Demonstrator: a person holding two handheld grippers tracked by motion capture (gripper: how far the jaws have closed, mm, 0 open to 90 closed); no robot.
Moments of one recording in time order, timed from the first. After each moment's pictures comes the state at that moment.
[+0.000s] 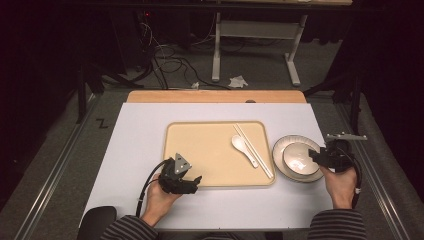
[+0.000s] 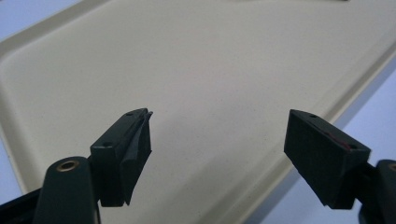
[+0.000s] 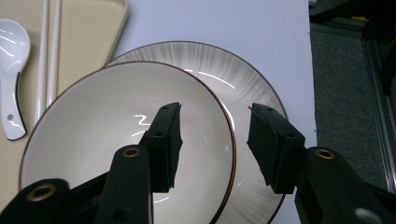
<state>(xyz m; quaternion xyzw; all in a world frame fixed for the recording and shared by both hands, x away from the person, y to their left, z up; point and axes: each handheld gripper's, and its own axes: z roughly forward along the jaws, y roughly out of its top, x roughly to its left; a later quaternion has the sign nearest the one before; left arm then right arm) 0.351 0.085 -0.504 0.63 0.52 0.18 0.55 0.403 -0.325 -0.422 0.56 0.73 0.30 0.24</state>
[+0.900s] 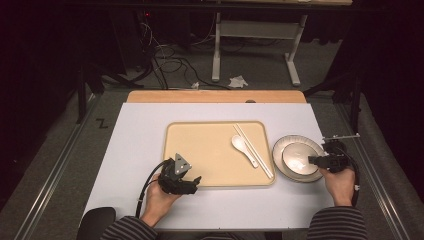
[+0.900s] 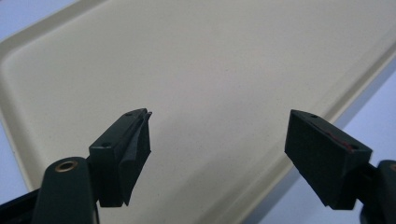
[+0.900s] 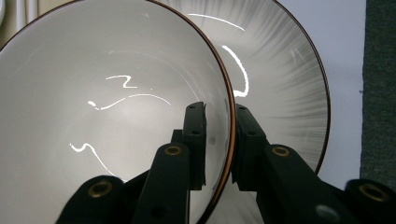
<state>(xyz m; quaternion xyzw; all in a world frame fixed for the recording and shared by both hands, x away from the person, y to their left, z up) 0.348 0.087 -0.503 0.63 0.52 0.19 0.54 0.419 -0.344 -0.446 0.60 0.74 0.25 0.18</state>
